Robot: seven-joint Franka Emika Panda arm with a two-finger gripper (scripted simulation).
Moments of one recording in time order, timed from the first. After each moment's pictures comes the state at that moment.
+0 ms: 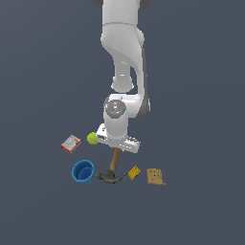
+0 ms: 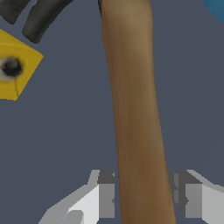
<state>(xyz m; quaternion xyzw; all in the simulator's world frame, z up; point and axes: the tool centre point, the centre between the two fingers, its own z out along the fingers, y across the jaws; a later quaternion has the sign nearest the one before) 0.015 -0.024 0.036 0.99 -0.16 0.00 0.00</state>
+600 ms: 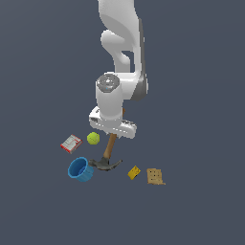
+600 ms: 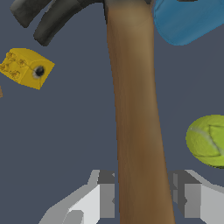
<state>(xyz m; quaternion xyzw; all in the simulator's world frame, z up) -0.016 -0.042 0.111 0.99 -0.16 0.00 0.00</state>
